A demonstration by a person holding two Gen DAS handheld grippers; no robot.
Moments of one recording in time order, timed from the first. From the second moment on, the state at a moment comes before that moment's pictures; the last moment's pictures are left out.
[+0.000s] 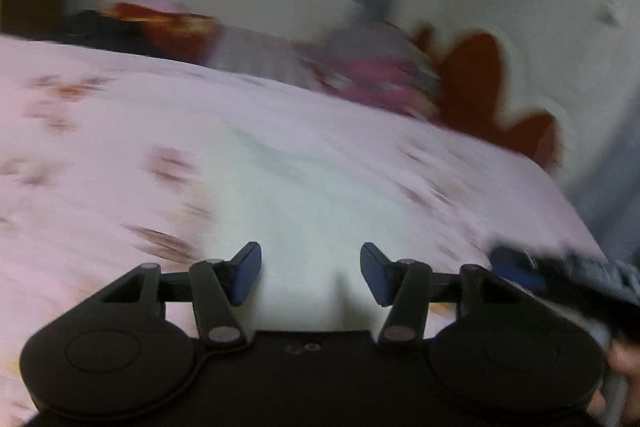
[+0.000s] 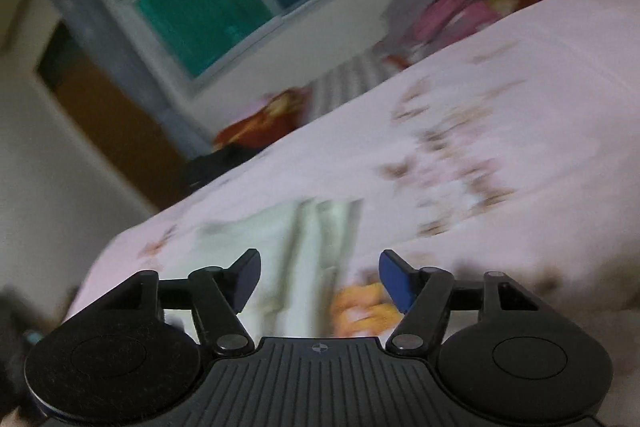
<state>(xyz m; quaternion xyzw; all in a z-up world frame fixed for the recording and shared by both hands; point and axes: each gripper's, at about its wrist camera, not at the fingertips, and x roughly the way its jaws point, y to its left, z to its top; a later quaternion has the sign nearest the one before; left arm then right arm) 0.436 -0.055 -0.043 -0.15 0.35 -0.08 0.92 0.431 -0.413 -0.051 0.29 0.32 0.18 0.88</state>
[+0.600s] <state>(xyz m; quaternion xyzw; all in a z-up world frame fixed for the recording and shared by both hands) 0.473 -0.004 -0.085 -0.16 0.40 -0.10 0.90 0.491 -0.320 -0.101 0.26 0.43 0.22 0.84</state>
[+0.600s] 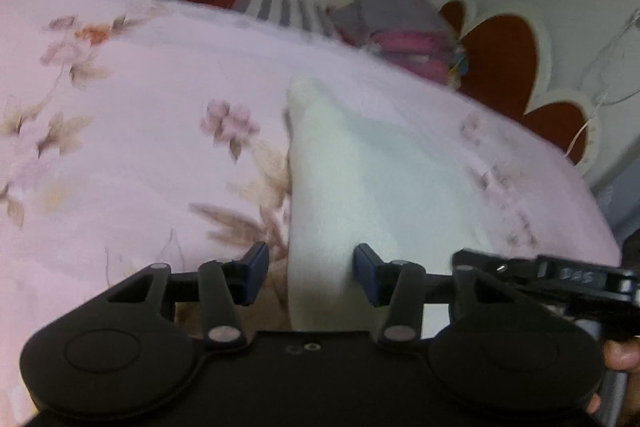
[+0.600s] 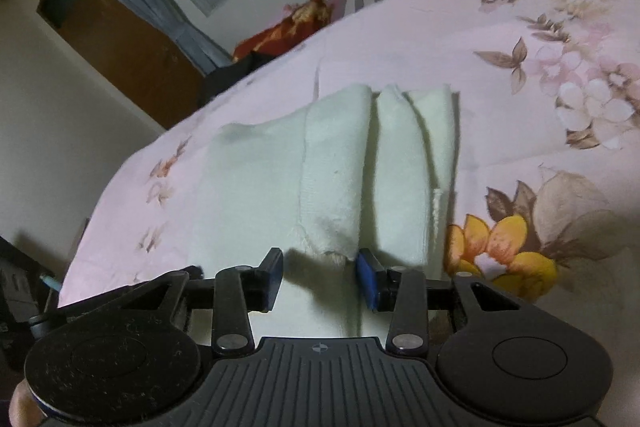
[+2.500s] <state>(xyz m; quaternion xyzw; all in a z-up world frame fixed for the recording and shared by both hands) 0.585 -0.063 -0.093 -0.05 0.39 -0.23 0.89 0.563 -0.309 -0.094 0.06 0.41 0.11 0.90</state>
